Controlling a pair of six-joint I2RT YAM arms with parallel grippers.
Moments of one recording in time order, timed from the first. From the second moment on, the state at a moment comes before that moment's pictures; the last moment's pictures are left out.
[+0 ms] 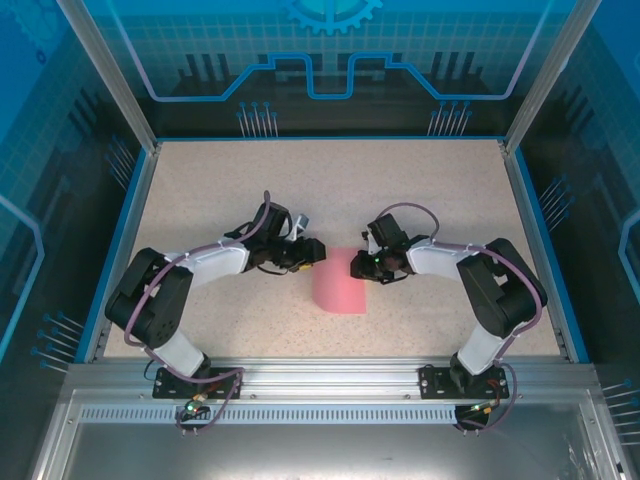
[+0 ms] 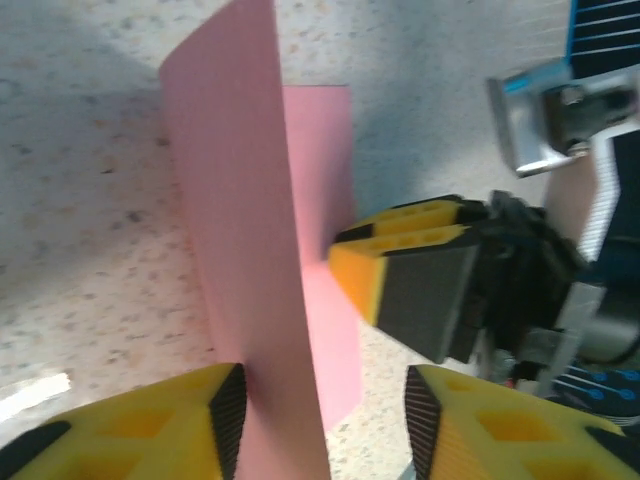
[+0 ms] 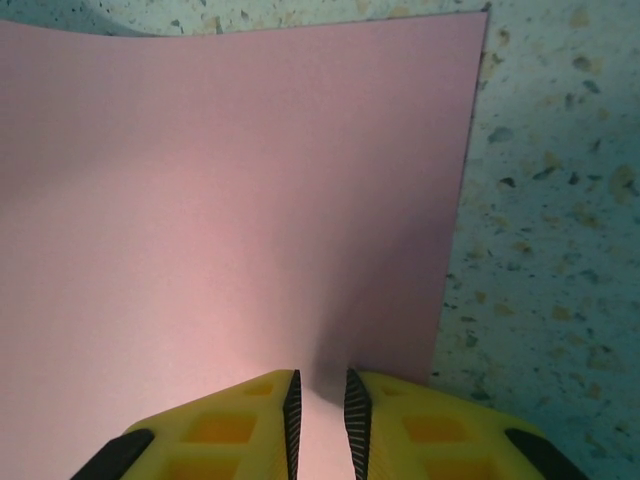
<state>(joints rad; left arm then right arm) -0.46 1.62 0.86 -0.09 0.61 -0.77 0.52 1.70 0.83 -0.24 -0.31 0.59</state>
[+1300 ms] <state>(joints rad) -0.54 1.78 0.91 0.03 0.63 -0.88 0.52 1.47 0.58 0.11 -0.48 0.88</state>
